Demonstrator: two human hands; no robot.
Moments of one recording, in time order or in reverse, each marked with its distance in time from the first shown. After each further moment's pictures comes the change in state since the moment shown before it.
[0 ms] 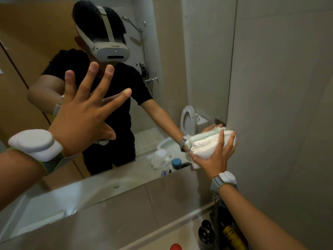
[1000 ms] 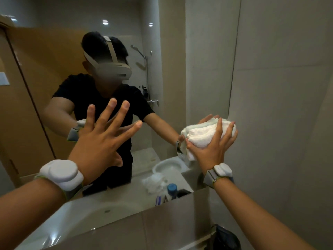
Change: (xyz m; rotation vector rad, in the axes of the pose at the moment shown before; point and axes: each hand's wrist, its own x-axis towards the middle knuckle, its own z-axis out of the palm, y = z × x) left_hand 0.003 0.011 -0.021 -0.074 -0.085 -0.041; right_hand 0.087 -0.135 -0.048 0.038 0.098 -0.078
